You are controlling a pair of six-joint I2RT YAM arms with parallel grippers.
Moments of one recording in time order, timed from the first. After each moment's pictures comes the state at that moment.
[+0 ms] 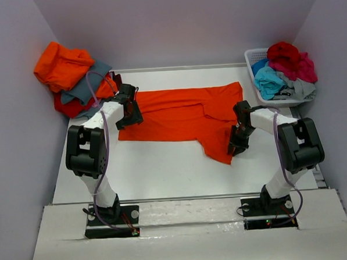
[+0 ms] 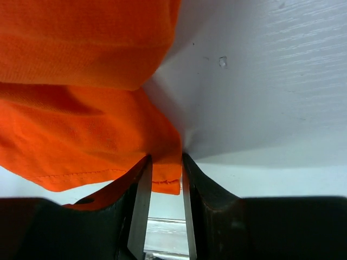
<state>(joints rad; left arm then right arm) -0.24 1.78 1.29 -0.65 -0.22 -0.52 0.21 1.69 0.99 -0.81 -0.18 0.58</state>
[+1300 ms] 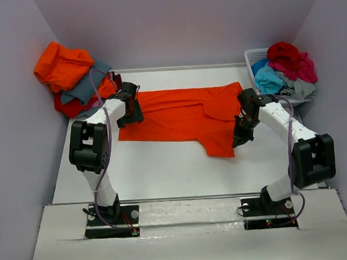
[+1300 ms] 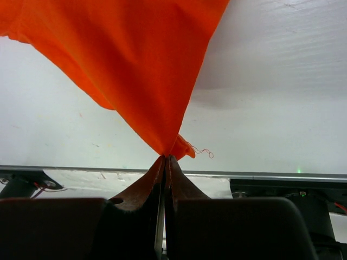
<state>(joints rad) -0.24 1.85 1.34 -0.65 -0.22 -0.49 0.23 1.52 1.16 -1.10 -0.20 0.56</state>
